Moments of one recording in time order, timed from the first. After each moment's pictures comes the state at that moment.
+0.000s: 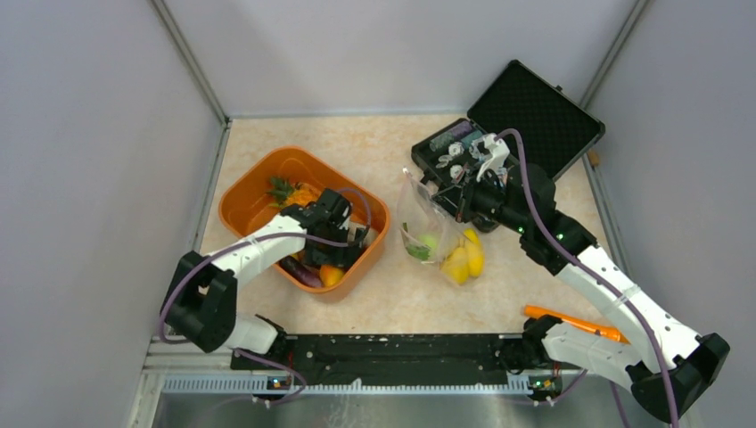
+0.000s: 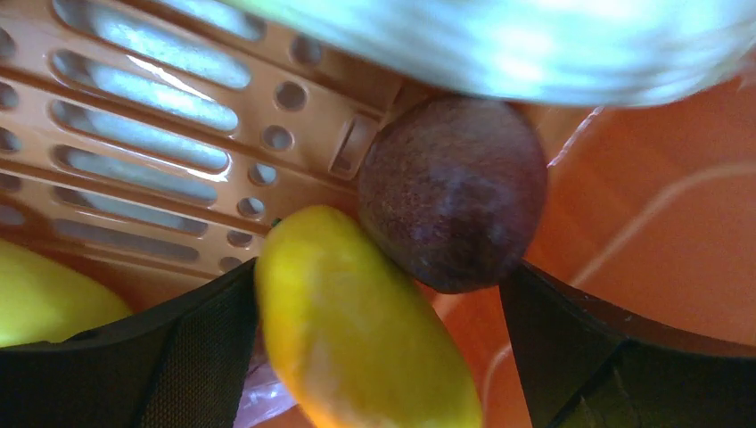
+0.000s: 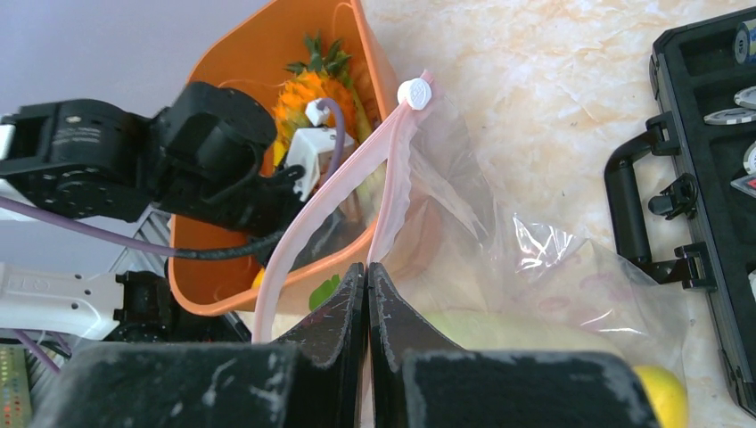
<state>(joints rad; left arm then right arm) -0.54 1.41 0.91 -0.78 0.07 -0.37 0.62 0.96 0.99 -0.27 -0.21 0.43</state>
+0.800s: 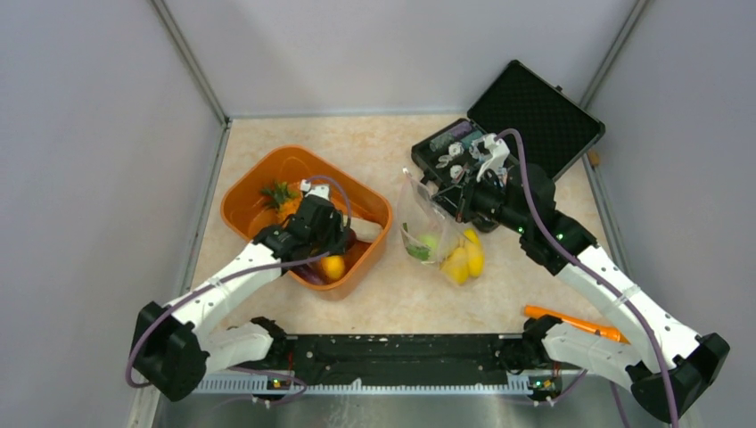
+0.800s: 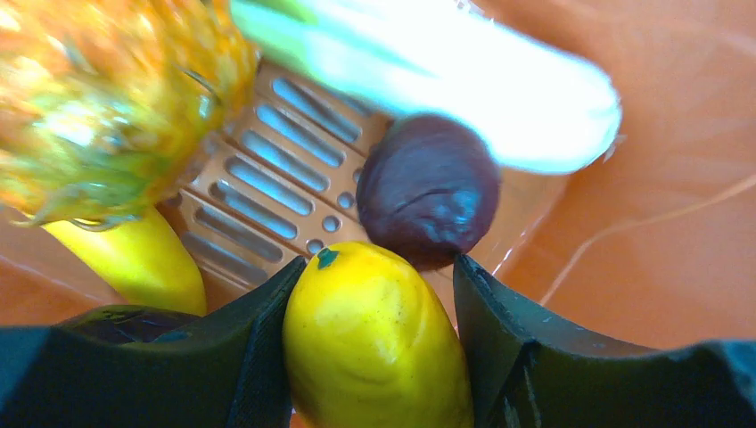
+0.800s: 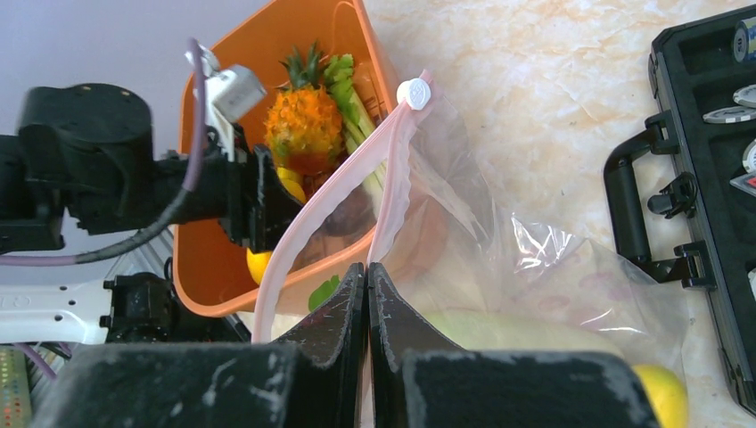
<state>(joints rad) -0.57 1.14 0.77 -0.56 -0.17 -0.54 0.62 0.96 0.99 -0.27 -0.20 0.43</state>
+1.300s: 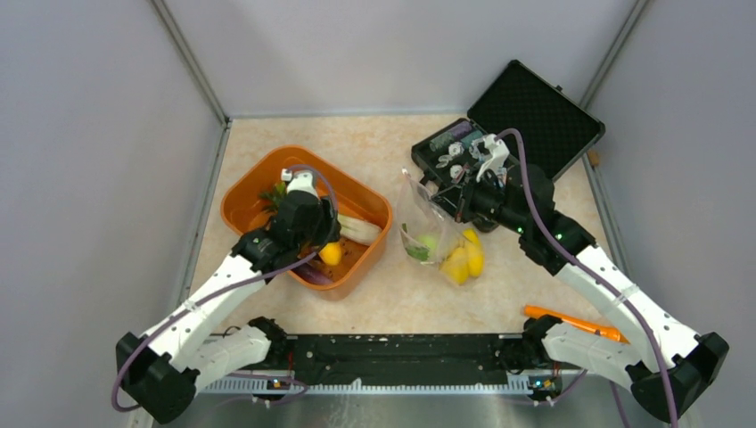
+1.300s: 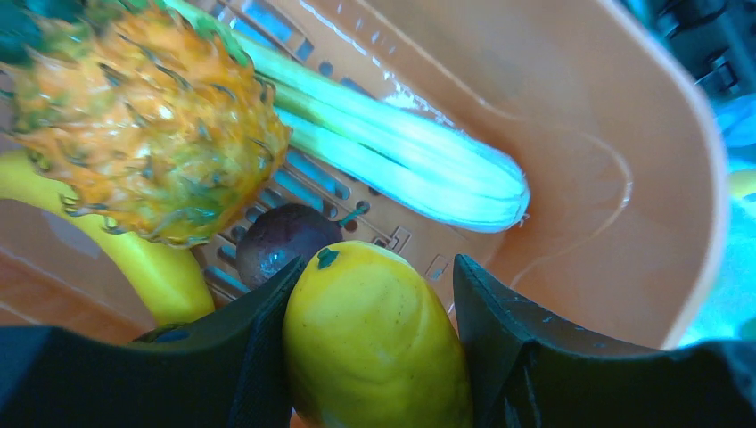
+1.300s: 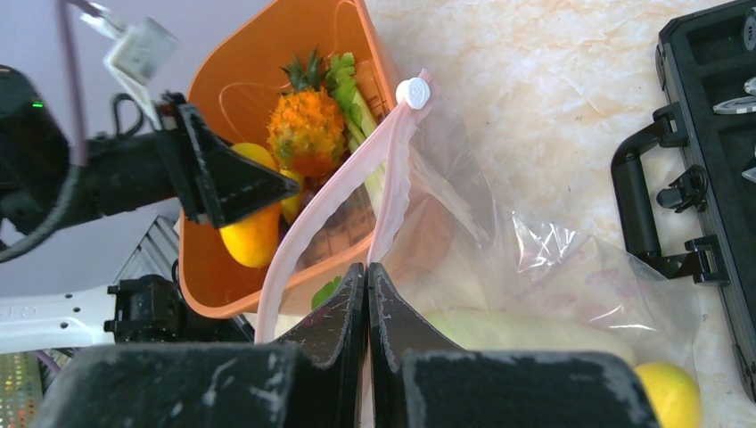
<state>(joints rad) -0.57 1.01 0.82 -0.54 -0.24 -0.55 0.62 0.96 0.98 -0.27 -0.20 0.45</state>
